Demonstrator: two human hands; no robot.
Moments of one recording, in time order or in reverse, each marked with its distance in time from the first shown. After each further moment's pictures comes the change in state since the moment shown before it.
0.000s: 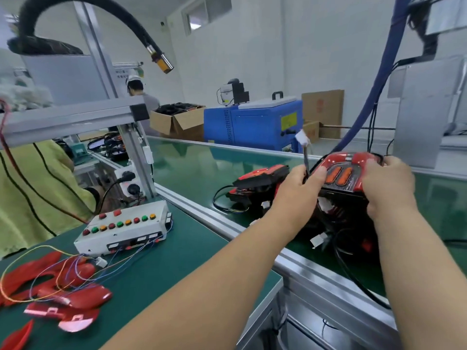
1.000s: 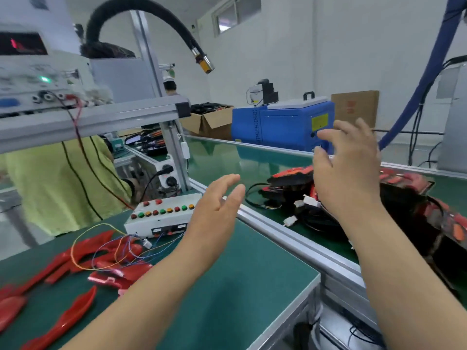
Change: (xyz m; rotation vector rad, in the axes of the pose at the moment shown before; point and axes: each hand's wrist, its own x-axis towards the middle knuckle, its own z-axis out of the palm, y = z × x) left_hand -0.109 -0.033 -0.153 0.229 0.376 0.084; right_hand -0.107 -0.039 0.057 -0.391 -0.129 -0.820
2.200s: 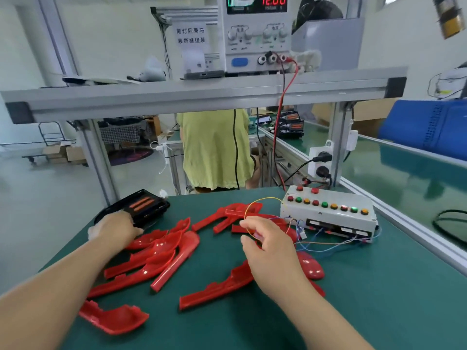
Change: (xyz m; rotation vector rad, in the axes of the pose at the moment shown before) left_hand -0.144 -0.230 -0.426 1.147 0.351 -1.075; right_hand -0.213 -0.243 0.215 0.721 -0.947 -0.193
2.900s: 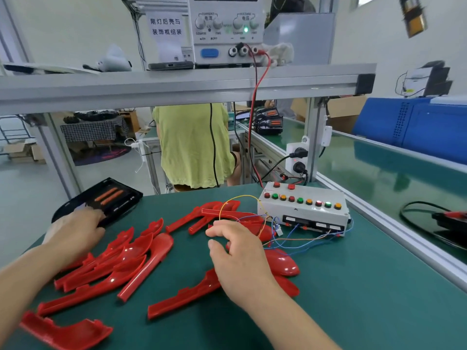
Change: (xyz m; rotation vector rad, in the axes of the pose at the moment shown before) left_hand 0.003 -0.008 0.000 0.054 0.201 0.266; right_hand -0.001 0.001 0.006 0.013 -0.027 -0.019
